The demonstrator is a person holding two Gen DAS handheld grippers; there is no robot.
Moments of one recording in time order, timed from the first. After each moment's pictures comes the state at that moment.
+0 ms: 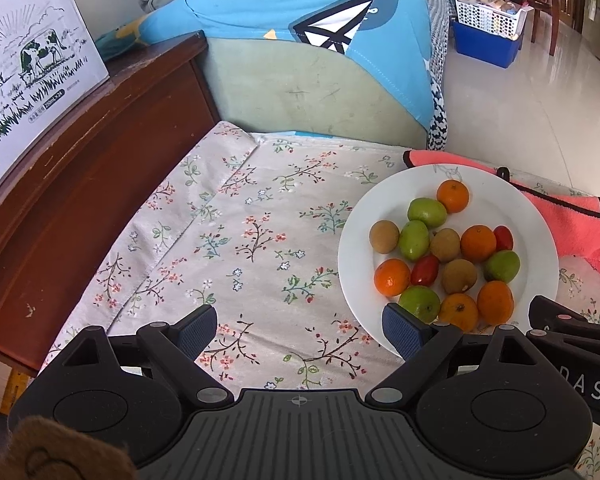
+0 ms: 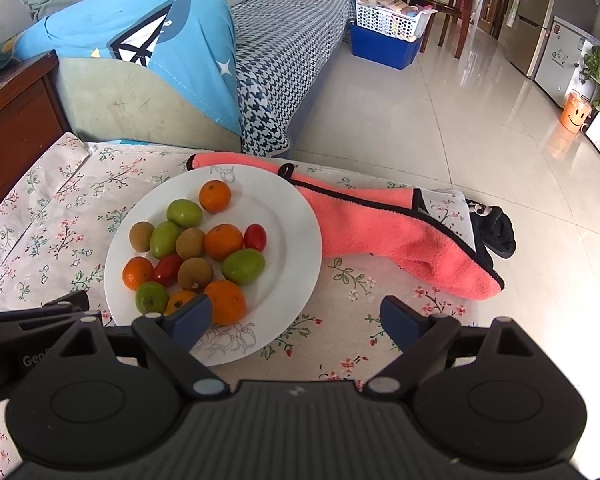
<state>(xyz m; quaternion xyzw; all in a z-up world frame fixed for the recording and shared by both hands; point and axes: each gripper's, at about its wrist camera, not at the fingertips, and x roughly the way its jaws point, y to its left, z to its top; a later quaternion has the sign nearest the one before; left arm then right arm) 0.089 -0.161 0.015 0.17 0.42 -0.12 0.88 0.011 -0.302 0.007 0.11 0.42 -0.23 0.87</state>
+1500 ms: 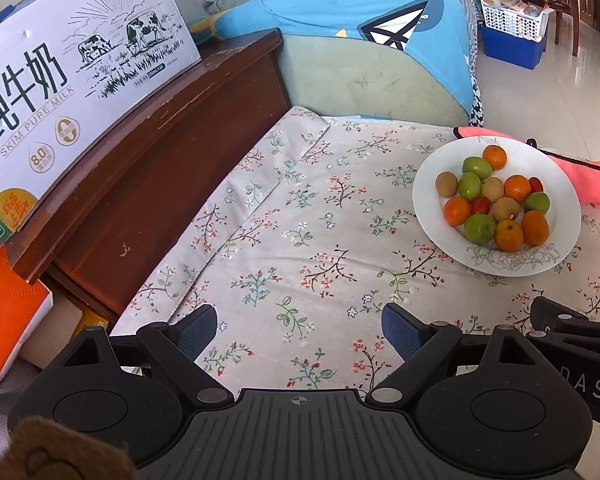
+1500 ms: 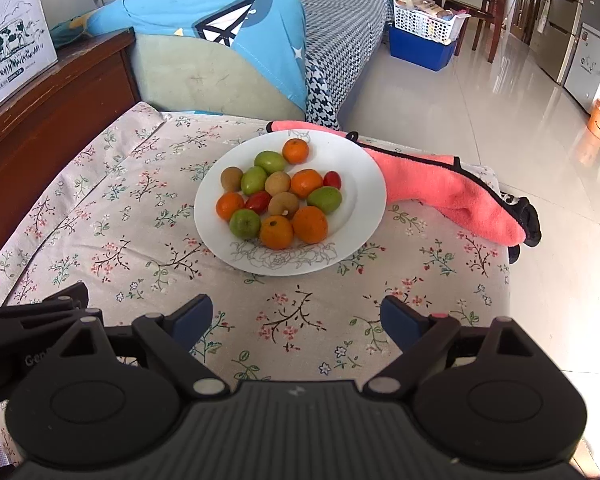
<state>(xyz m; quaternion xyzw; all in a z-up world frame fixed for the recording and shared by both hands) 0.023 -0.082 0.034 0.18 0.40 -0.07 0.89 -0.042 -0.227 0.015 0.12 0.42 -0.18 0.88</state>
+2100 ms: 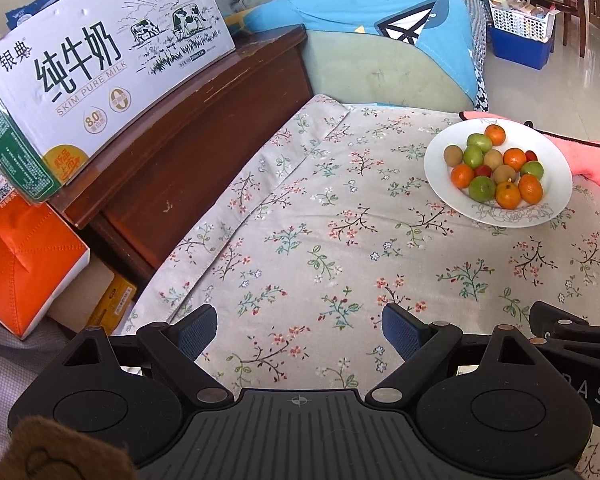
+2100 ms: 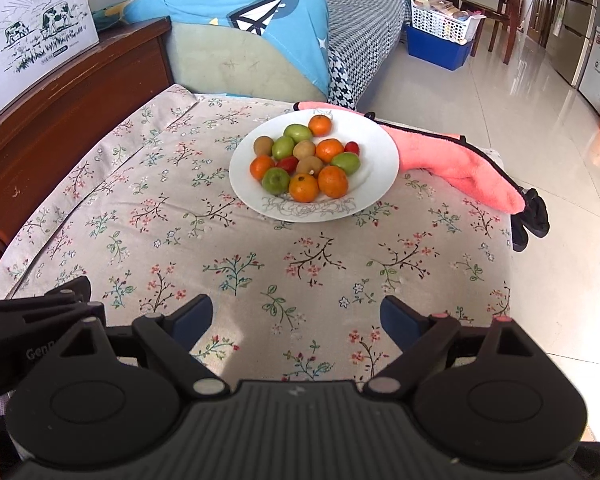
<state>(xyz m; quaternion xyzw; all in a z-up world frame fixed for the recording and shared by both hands) -0.037 -0.048 0.042 0.18 0.40 -0.05 0.90 -0.094 -0.195 0.018 0.11 0.42 -0.15 0.89</state>
